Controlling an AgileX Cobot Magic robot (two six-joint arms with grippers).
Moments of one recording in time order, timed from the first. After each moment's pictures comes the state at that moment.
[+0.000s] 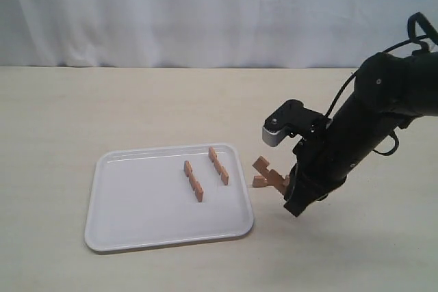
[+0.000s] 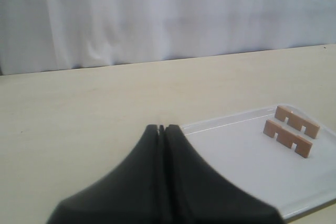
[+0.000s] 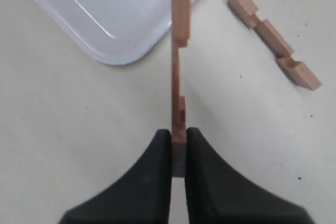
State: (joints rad) left arm -0.12 0.00 0.00 0.09 0.25 -0.08; right arm 0.29 1.75 -1.05 0.32 0.79 -0.77
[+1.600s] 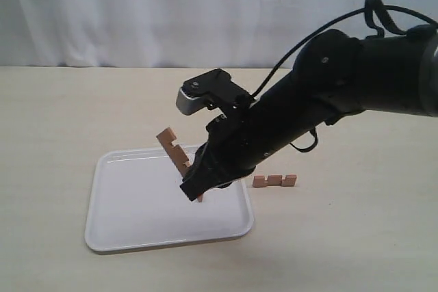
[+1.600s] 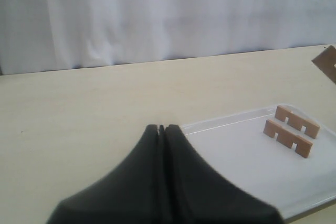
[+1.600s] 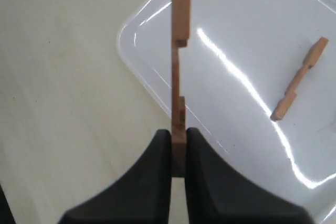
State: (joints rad) left arm -0.12 0.00 0.00 0.09 0.25 -0.08; right arm 0.55 1.74 -1.16 0.67 0.73 -0.75
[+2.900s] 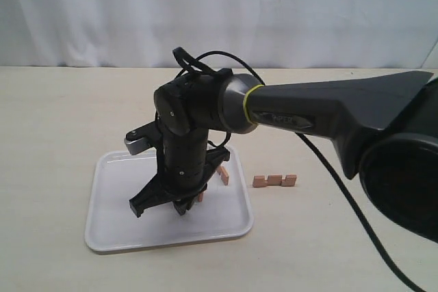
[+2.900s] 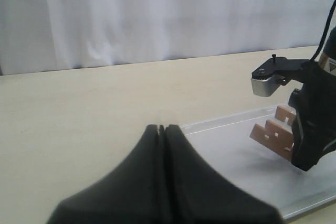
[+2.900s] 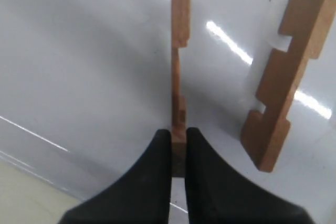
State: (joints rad) left arm -0.12 0.00 0.00 0.09 0.25 -0.08; right arm 0.73 2.27 -1.72 0.00 1.02 0.12
